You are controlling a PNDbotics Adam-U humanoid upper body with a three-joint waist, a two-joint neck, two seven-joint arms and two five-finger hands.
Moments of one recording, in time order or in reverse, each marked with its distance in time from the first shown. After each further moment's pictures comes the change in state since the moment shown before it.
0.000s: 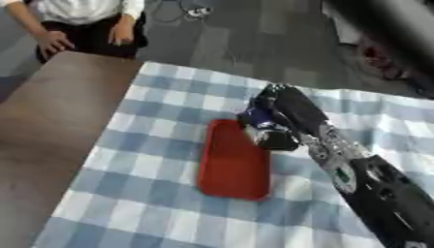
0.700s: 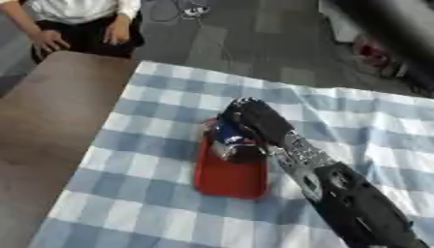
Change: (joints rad) left arm -0.009 -0.008 0.000 0.000 0.000 -0.003 -0.003; right arm -0.005 0.078 0.026 0.052 0.069 0.007 0.020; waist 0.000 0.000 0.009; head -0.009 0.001
